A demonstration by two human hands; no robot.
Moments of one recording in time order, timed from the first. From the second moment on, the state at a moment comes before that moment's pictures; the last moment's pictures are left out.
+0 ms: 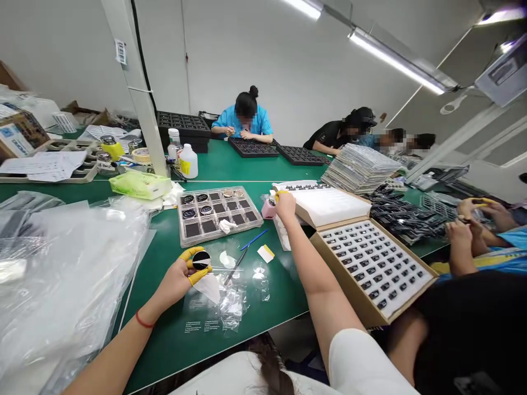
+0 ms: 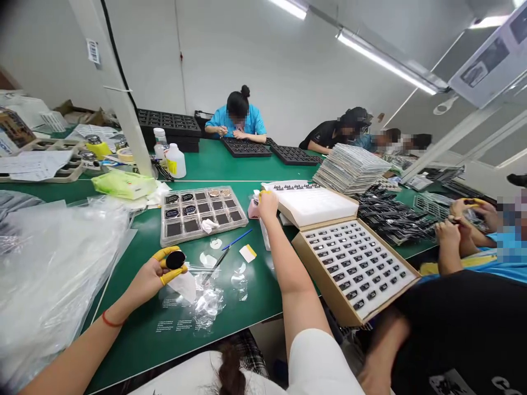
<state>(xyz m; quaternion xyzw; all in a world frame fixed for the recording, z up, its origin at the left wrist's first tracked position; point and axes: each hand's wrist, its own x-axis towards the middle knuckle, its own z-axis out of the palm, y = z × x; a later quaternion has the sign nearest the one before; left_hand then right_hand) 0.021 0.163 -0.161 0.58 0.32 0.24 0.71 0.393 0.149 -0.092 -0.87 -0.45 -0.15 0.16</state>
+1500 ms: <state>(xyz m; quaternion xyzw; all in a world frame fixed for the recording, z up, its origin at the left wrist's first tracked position) 0.018 0.170 -0.155 0.56 0.34 0.23 0.72 0.387 0.134 -0.087 -0.83 -0.52 -0.09 0.15</state>
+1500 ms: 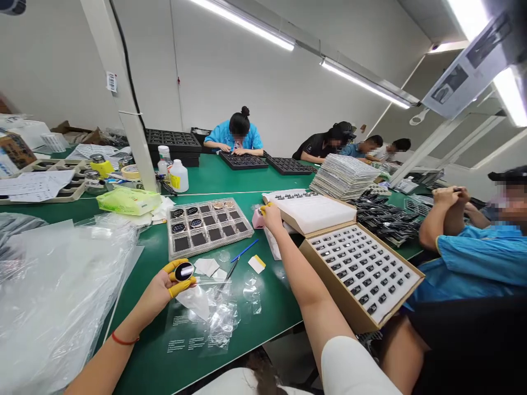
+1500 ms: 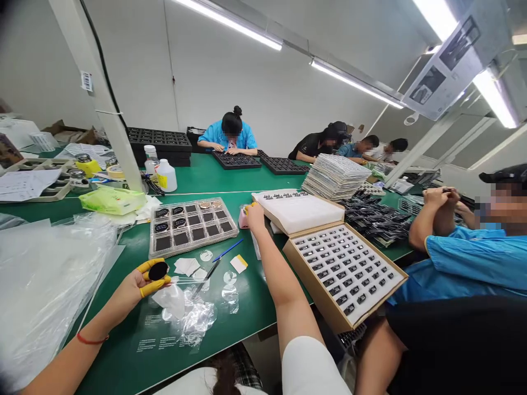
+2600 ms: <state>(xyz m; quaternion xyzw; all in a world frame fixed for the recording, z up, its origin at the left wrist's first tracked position) 0.013 0.169 -0.169 0.60 0.30 0.30 0.68 0.195 0.102 -0.157 -0.43 -0.85 -0.15 0.25</state>
